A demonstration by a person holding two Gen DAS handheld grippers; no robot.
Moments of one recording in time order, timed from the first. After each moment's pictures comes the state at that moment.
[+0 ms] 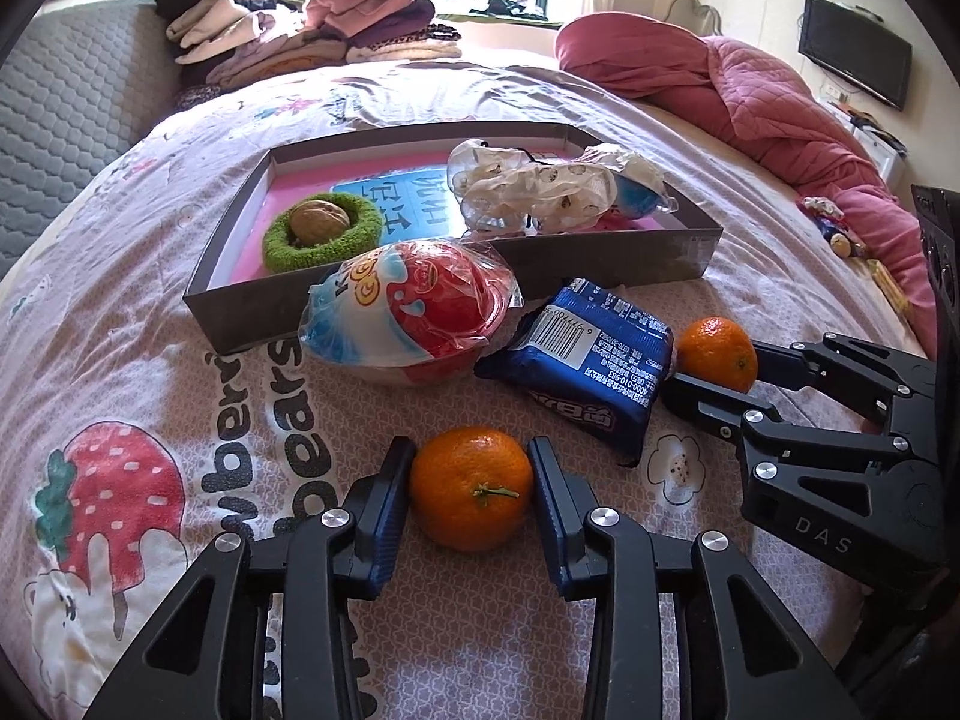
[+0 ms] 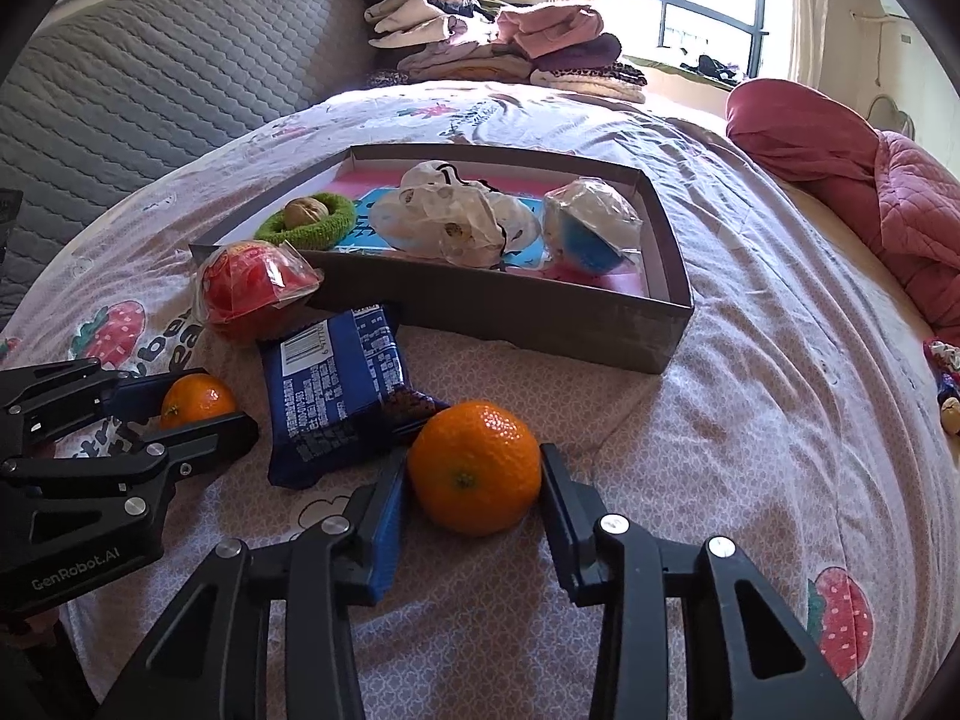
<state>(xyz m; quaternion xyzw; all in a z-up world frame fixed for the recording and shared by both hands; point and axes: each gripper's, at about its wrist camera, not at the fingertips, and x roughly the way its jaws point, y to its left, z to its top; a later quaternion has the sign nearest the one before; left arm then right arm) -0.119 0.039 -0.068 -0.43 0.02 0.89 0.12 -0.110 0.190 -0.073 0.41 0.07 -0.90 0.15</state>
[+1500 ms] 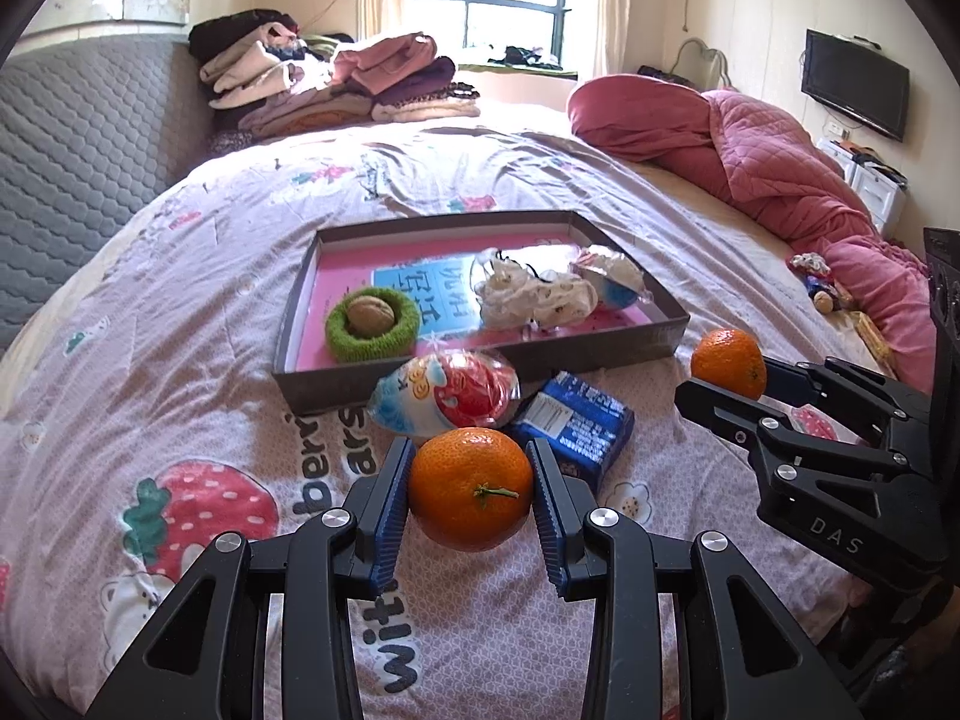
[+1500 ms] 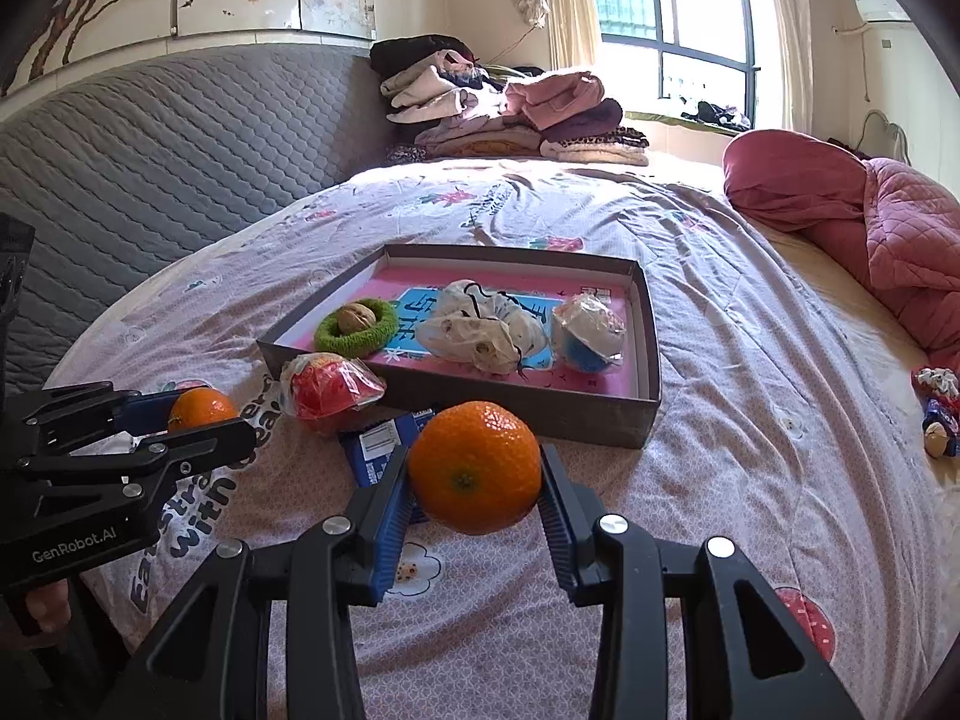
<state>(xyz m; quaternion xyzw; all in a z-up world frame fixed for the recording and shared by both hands) -0.086 0.024 -0.001 -0.37 0.02 0.92 0.10 -0.081 0.195 -0.013 0.33 0.03 -0.93 0.17</state>
